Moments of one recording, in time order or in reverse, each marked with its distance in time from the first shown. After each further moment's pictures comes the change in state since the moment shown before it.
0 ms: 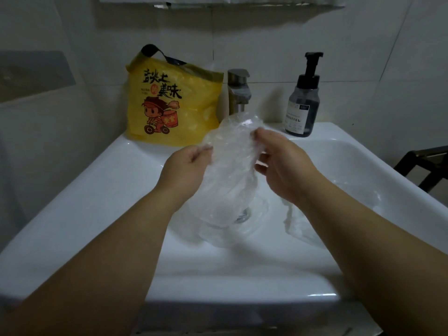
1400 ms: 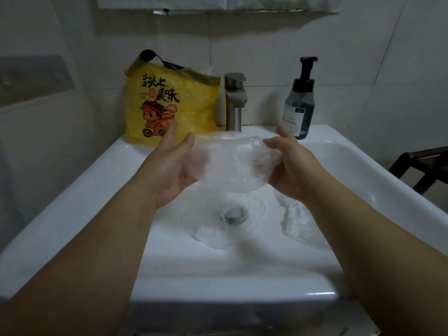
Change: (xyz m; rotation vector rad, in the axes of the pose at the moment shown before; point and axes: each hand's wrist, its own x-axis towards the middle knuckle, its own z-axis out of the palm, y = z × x) left_hand 0.006 0.012 -0.024 -0.692 -0.225 -0.186; right_hand -0.001 -0.009 -0.018 0.236 0.039 0.092
